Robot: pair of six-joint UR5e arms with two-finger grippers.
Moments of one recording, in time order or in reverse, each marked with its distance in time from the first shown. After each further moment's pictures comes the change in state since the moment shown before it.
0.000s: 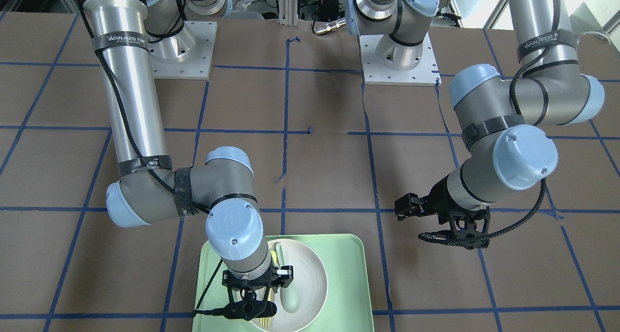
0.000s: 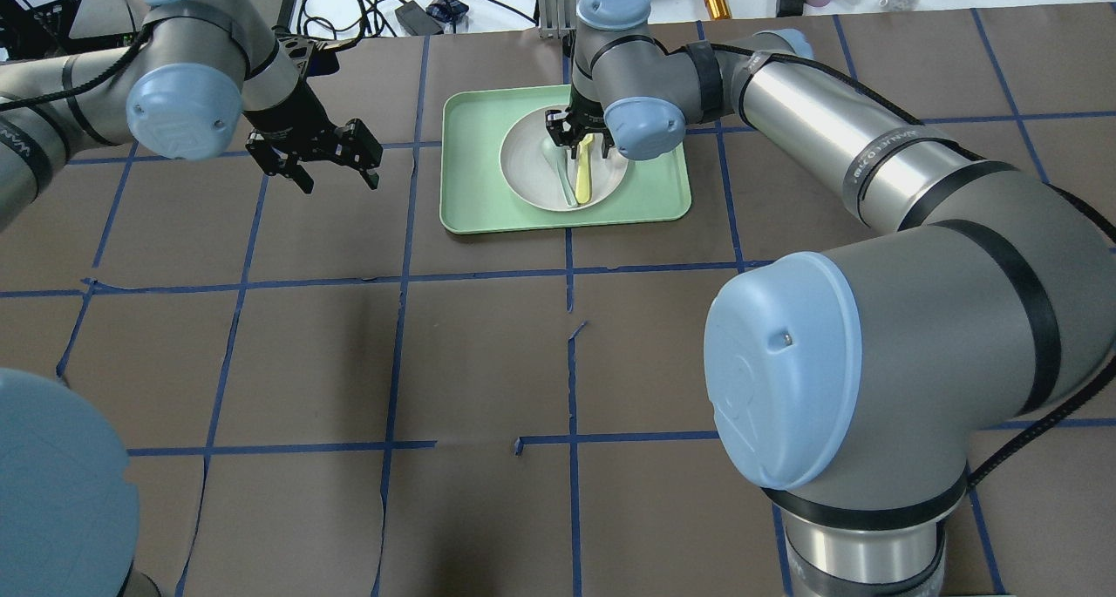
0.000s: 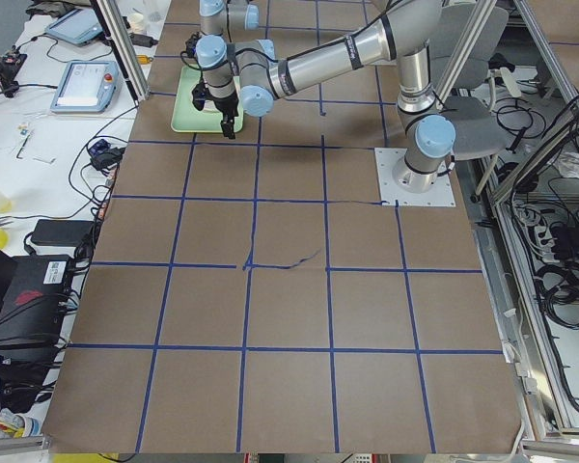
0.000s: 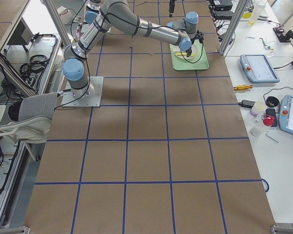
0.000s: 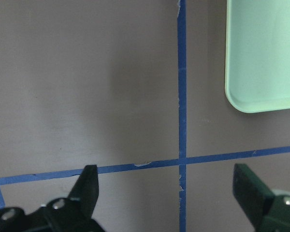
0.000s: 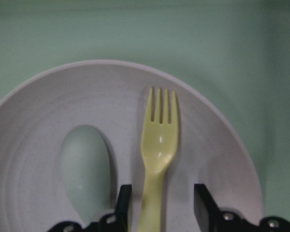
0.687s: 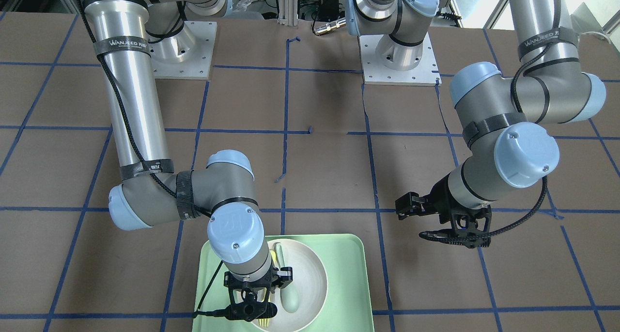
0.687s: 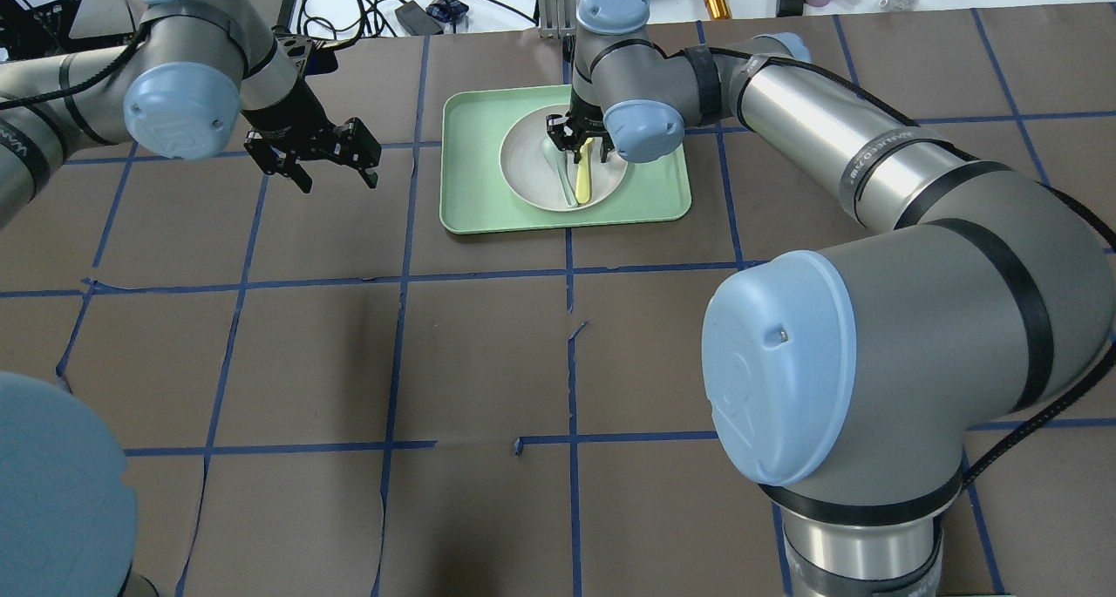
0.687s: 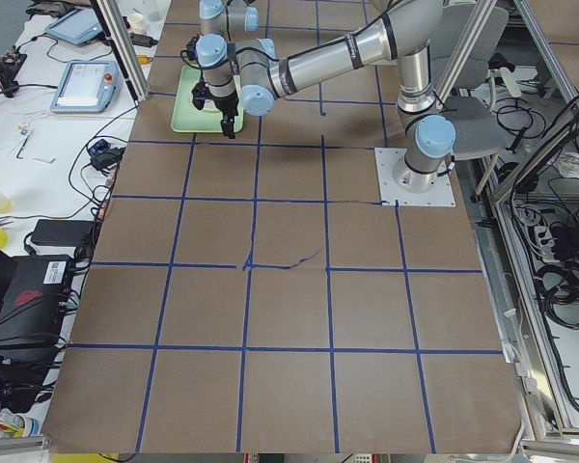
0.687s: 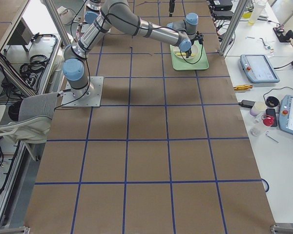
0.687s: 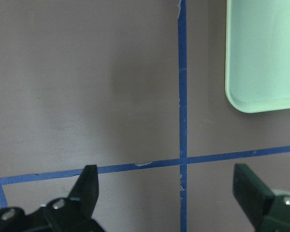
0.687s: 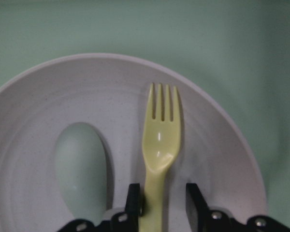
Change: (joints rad) left arm 0.000 0.005 -0.001 -0.001 0.002 0.001; right arm 0.000 0.005 0.001 0.006 -0.001 -0.003
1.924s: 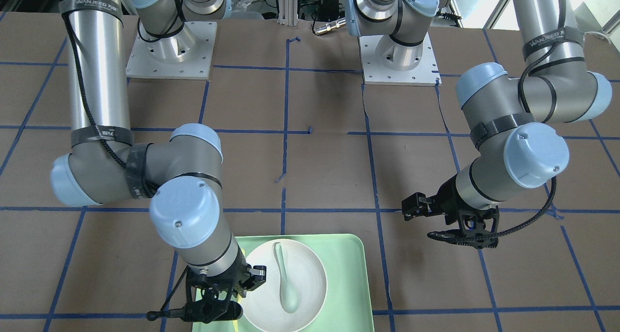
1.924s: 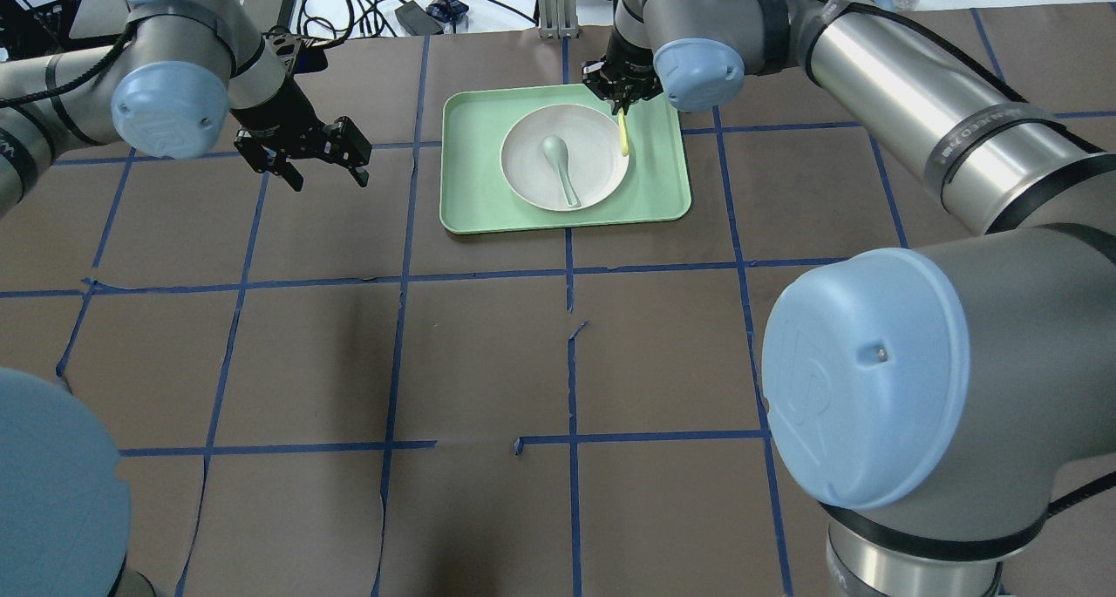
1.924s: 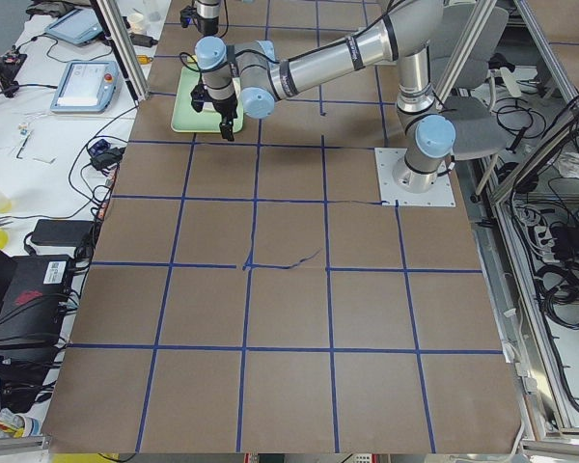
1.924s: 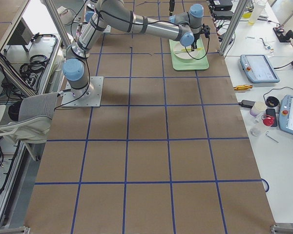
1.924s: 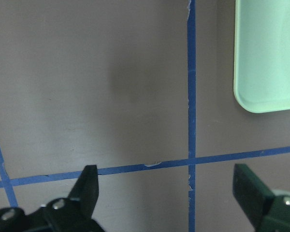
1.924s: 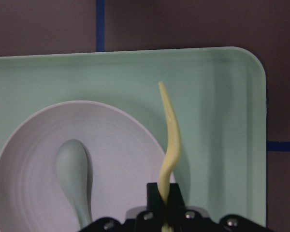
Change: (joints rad) left arm 0.018 0.001 0.001 0.003 -0.003 0.025; right arm -0.096 -0.113 0.004 0.056 0.071 -0.087
